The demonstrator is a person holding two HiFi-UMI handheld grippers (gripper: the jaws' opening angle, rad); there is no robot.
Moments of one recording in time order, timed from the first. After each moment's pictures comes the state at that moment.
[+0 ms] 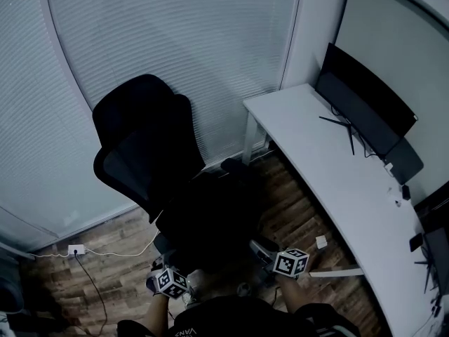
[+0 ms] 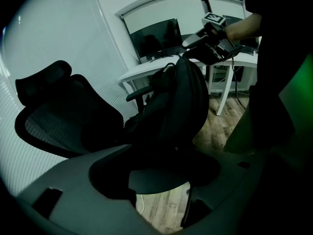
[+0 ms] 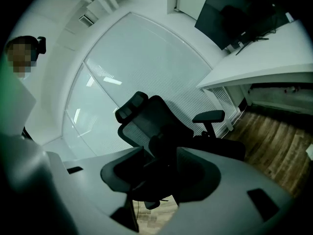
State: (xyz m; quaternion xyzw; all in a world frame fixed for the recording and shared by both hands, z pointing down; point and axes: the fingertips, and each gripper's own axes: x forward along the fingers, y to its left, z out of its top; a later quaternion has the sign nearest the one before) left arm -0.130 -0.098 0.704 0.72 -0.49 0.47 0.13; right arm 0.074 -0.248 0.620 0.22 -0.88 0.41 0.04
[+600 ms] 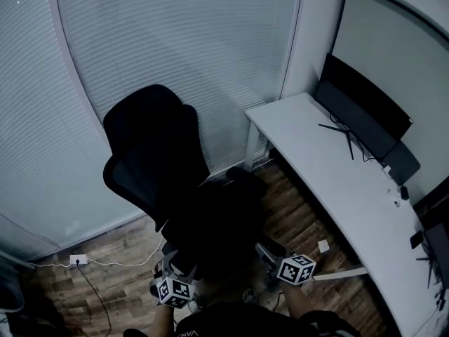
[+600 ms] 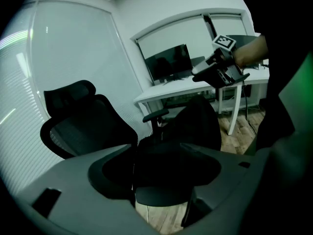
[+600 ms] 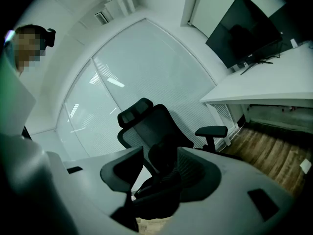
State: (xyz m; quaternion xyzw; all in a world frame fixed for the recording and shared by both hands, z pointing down) left arm -0.151 -0.107 0.613 0.73 -0.57 0.37 0.06; right arm 0.057 -0.233 0.568 0.27 -0.90 0.35 0.02
